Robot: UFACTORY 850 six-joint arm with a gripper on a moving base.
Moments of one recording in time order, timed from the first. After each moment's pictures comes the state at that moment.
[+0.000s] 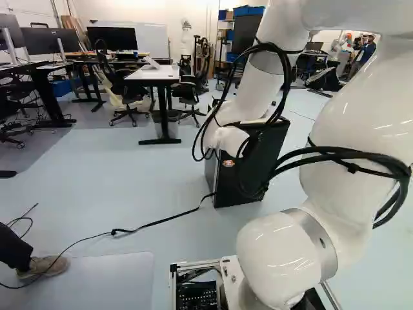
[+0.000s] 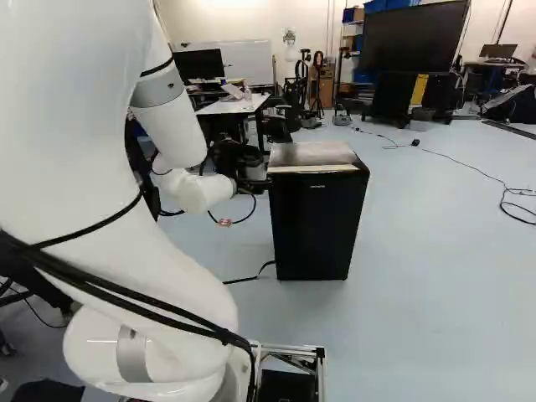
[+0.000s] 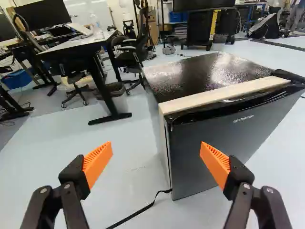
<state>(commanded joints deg) 8.9 -3.4 -23.4 21.3 50.0 0.0</state>
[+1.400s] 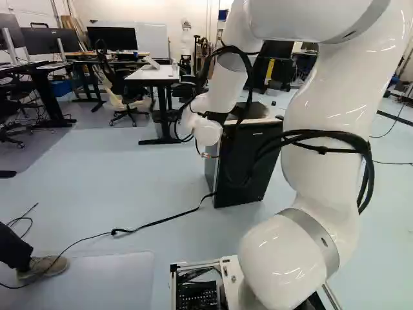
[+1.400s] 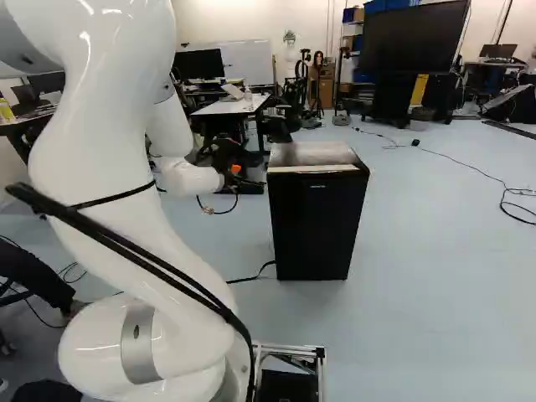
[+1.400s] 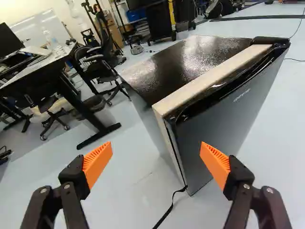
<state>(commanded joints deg) 17.6 -14.2 -35.5 48.1 50.9 0.0</state>
